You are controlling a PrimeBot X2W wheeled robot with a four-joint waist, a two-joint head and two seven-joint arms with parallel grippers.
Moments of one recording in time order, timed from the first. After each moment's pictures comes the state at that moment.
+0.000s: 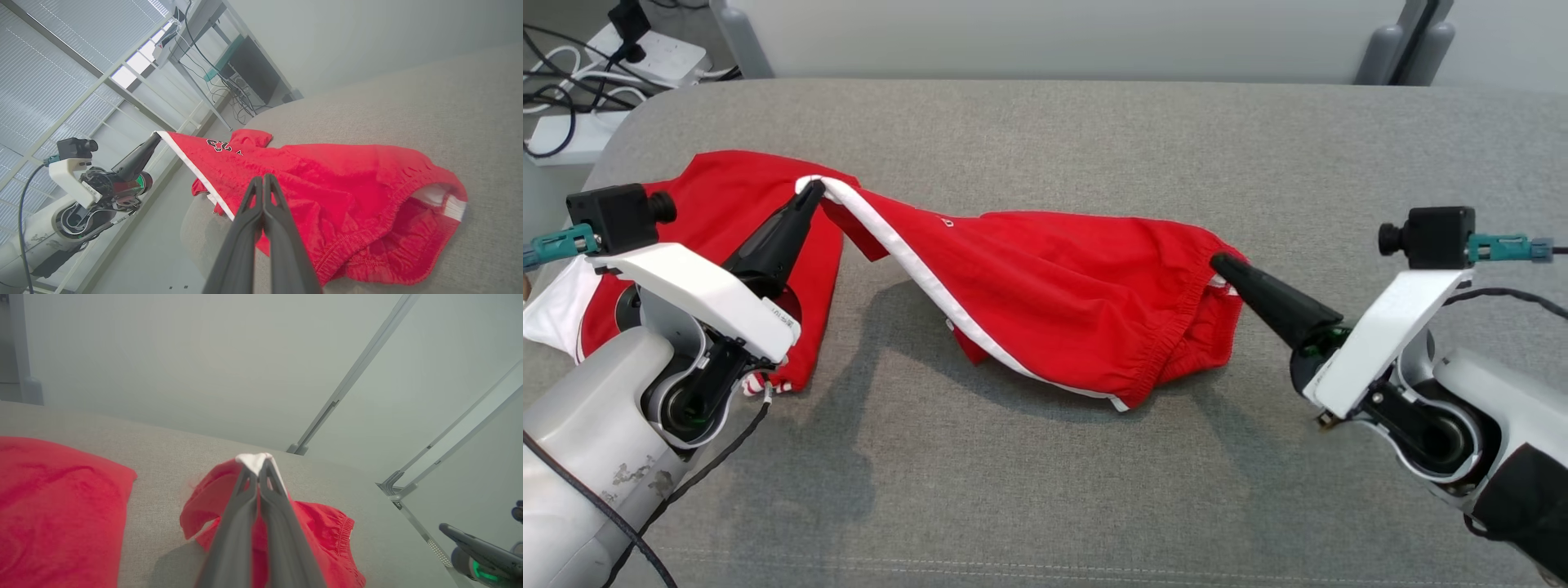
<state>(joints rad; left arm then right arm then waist) -0.83 0.60 -1.02 0.44 -1.52 -0.12 -0.20 -0.83 -0.61 1.11 0.18 1.62 0.13 -0.11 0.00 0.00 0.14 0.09</state>
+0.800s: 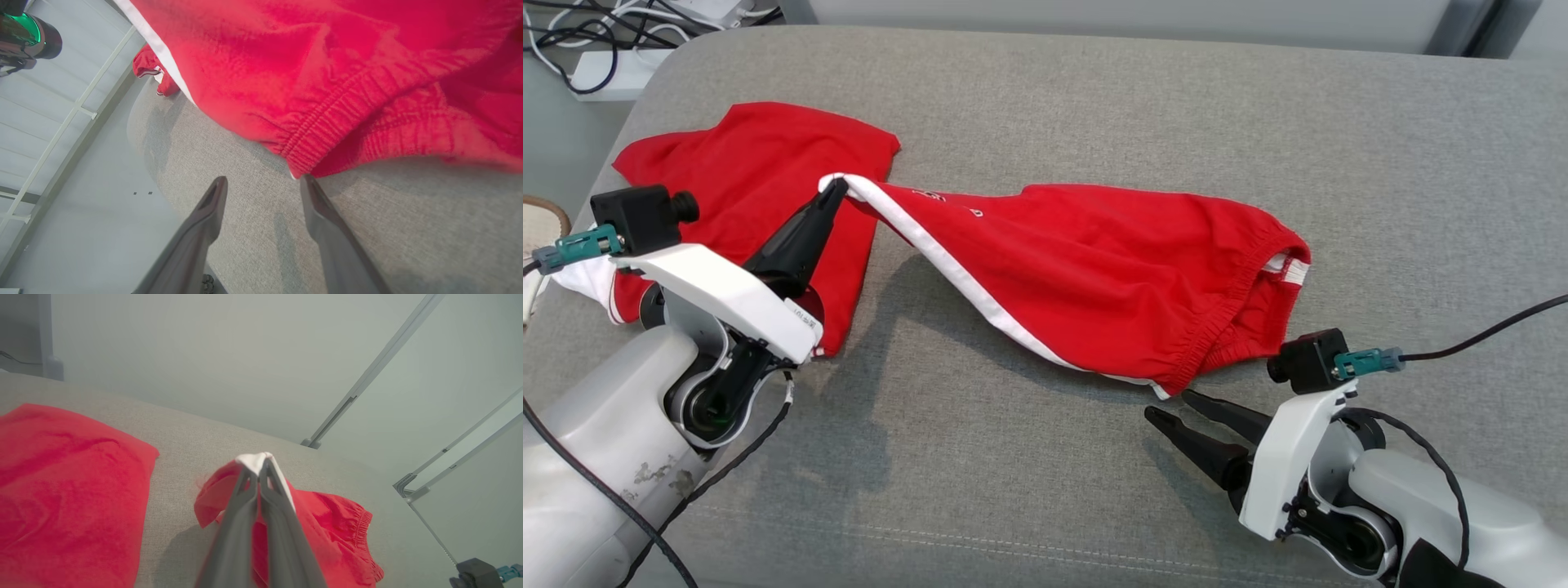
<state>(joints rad) -0.84 0.57 -1.04 0.43 -1.53 -0.12 -0.23 -0.73 -0.47 1.28 0.38 1.36 0.13 -0.08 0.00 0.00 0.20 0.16</state>
